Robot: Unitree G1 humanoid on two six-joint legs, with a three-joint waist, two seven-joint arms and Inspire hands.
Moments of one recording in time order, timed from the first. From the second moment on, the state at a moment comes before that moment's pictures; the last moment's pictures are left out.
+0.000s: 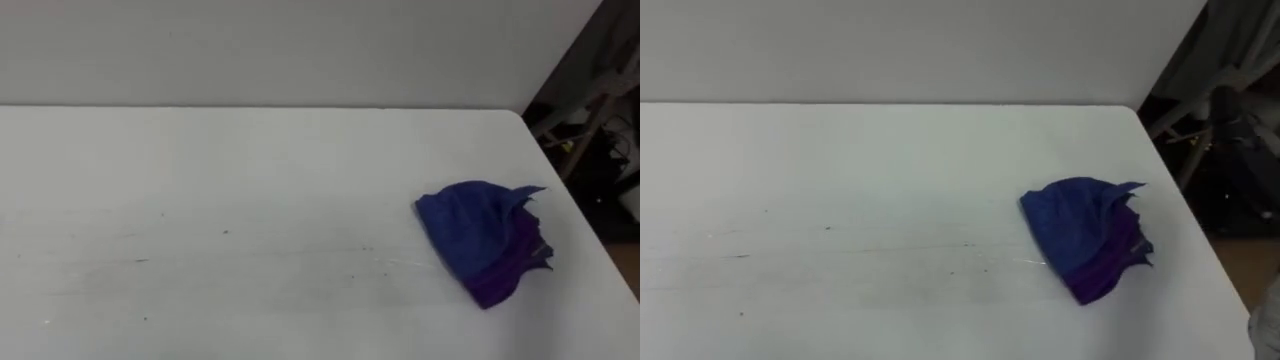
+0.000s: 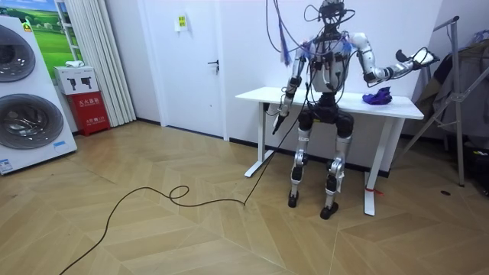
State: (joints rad) left arm 0.37 0.20 0.35 0.82 0.09 0.07 0.14; right arm 0.20 -0.41 -0.49 -0.06 -0.47 0.06 -0.26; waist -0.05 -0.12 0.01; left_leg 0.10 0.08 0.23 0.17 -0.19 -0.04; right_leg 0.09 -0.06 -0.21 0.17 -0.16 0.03
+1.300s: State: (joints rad) left arm 0.32 0.21 0.31 0.89 0.12 0.12 0.12; right arm 0.28 -0.31 -0.38 1.25 -0.05 0.20 -0.11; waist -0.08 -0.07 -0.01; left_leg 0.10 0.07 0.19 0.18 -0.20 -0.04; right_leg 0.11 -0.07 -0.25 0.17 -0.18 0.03
